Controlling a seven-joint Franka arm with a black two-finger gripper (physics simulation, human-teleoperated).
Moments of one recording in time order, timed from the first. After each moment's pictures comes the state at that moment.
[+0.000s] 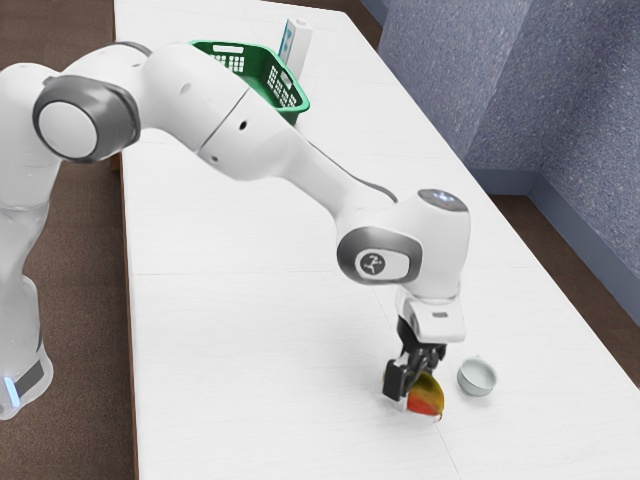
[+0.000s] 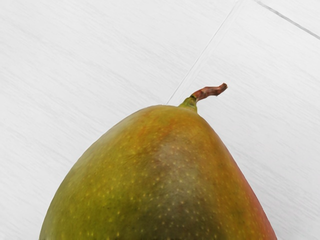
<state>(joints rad) -0.28 0.30 -0.16 -1.77 -0.17 2.25 0.64</state>
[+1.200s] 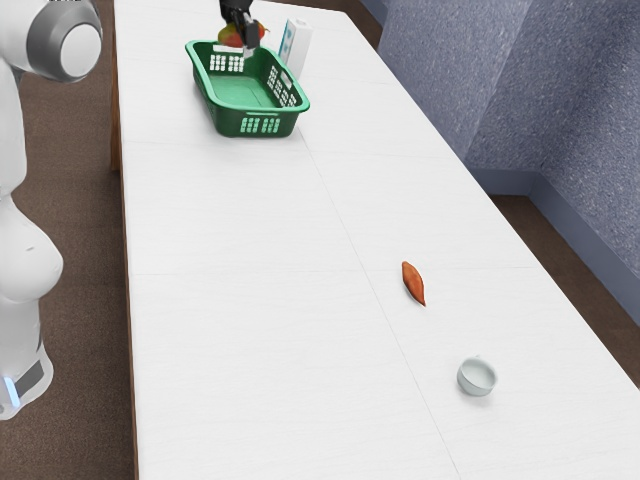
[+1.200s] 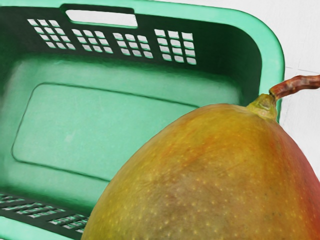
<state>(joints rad) 0.66 0.02 0.16 -1.64 0.06 2.03 0.51</state>
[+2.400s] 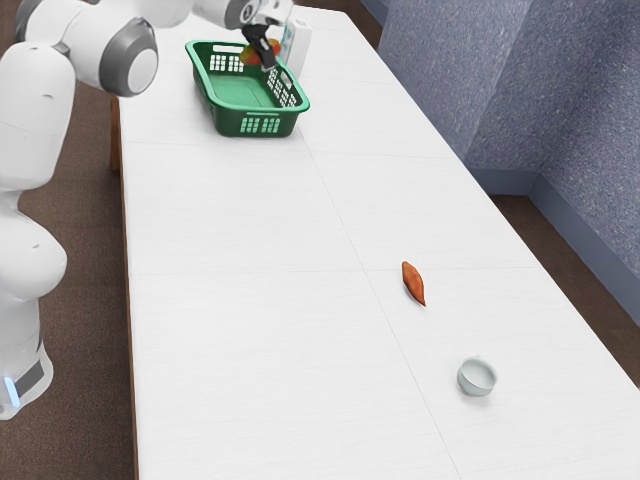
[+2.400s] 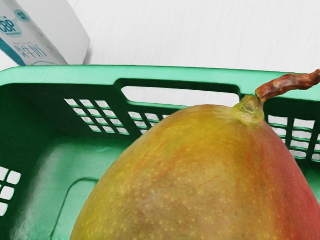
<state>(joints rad) 0.73 0.38 0.14 -1.44 -0.03 2.35 0.59</state>
